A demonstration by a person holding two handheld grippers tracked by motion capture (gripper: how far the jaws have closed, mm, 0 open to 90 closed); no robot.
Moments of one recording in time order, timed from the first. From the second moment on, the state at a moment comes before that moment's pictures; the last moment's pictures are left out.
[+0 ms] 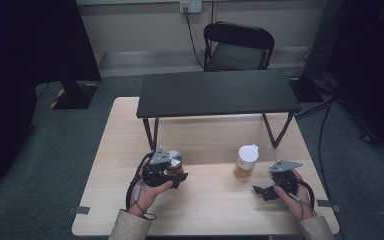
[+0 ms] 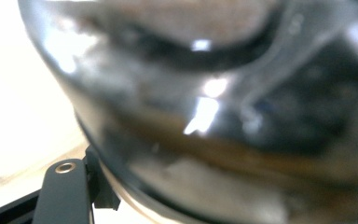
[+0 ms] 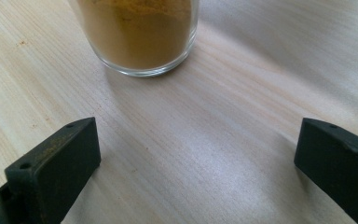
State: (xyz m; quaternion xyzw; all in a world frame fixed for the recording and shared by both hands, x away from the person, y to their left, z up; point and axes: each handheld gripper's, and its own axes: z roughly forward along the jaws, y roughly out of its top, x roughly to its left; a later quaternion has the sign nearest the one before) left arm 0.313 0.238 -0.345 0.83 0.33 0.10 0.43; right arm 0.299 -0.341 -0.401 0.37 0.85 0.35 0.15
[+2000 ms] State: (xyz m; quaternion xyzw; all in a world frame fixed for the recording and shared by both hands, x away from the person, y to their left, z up) left arm 0.370 0.193 -0.262 0.85 0.30 0.10 0.43; right arm 0.299 -0.341 -0.401 0.37 0.85 0.35 0.15
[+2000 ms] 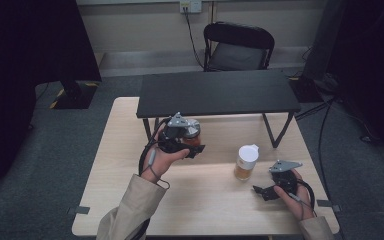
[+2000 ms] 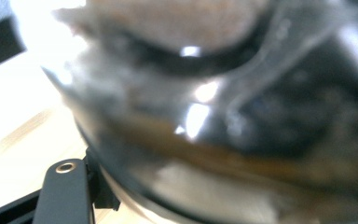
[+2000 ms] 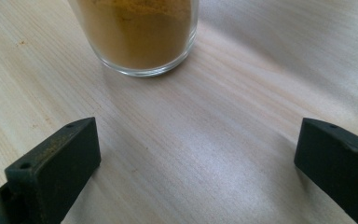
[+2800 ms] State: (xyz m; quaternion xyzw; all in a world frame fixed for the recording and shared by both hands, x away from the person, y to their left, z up) left arm 0.385 0.191 -0.230 0.84 0.30 0.10 0.44; right arm 0.299 -0.341 -0.401 0.37 0.85 0.35 0.15
